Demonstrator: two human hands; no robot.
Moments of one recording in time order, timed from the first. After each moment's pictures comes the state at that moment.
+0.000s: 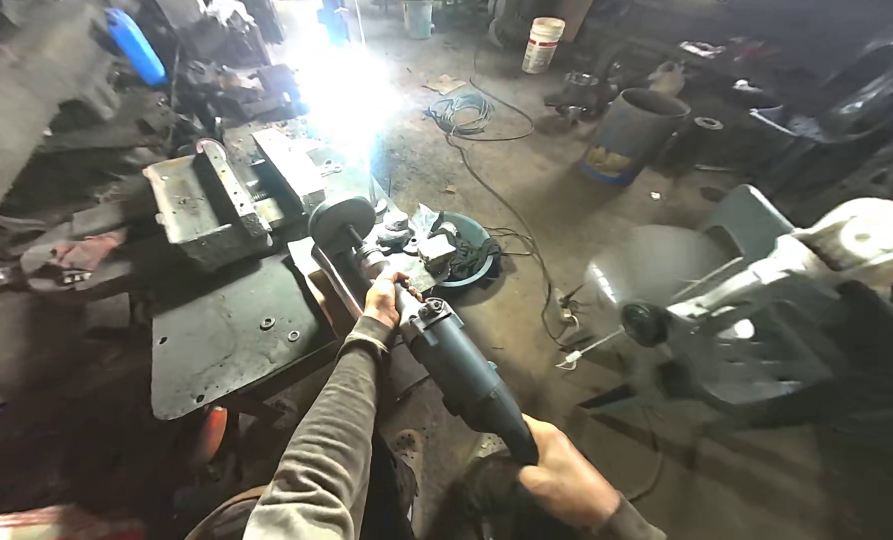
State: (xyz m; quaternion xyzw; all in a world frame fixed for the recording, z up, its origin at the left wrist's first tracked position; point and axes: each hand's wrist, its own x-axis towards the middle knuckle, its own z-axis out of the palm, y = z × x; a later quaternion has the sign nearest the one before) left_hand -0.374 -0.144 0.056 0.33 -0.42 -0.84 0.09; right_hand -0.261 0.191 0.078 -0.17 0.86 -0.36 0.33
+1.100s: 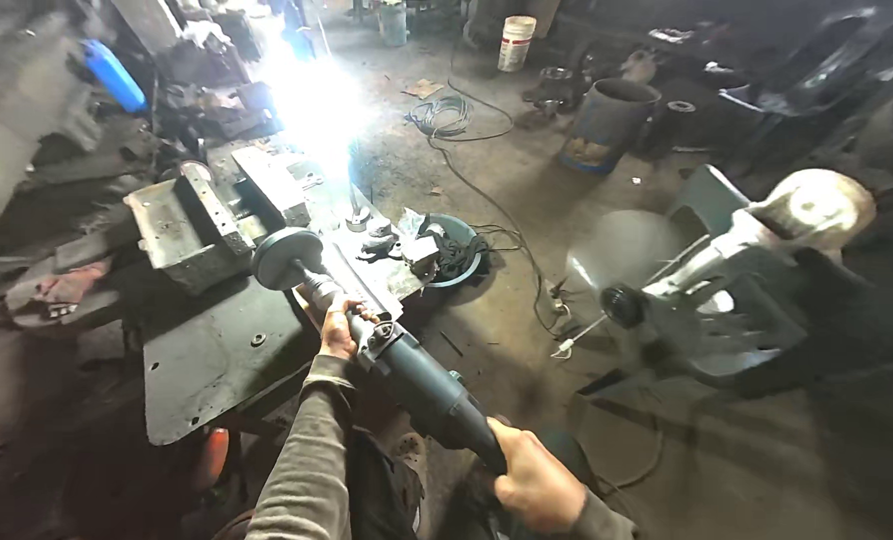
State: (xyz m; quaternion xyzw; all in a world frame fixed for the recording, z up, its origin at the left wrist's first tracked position) left_hand -0.320 -0.162 0.063 0.32 -0.39 -0.85 0.16; right_hand -0.242 0.175 0.092 -0.21 0.86 -0.28 0.37
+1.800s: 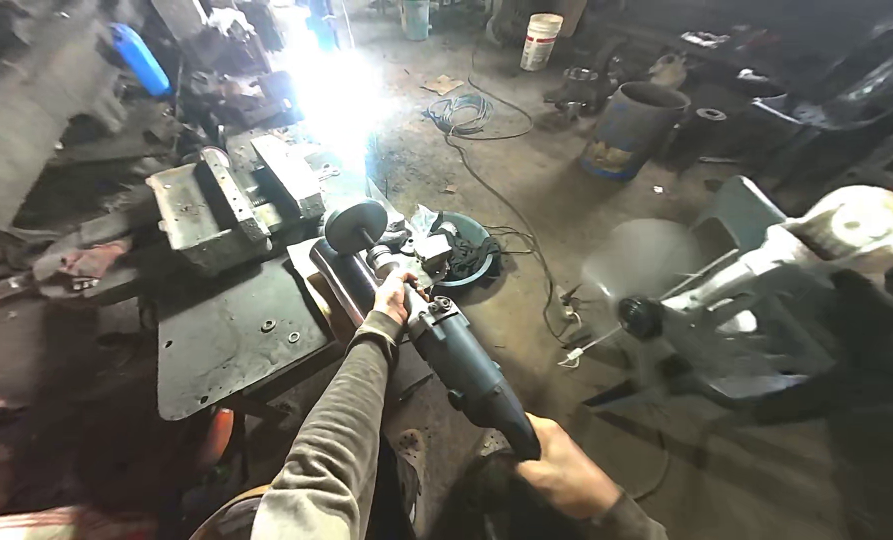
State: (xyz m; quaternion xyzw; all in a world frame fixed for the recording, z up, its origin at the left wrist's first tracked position) left_hand -0.390 -0.126 0.050 0.37 -0.43 -0.82 0.06; right_hand -0.265 0.206 0.070 -0.15 0.82 -0.43 0.36
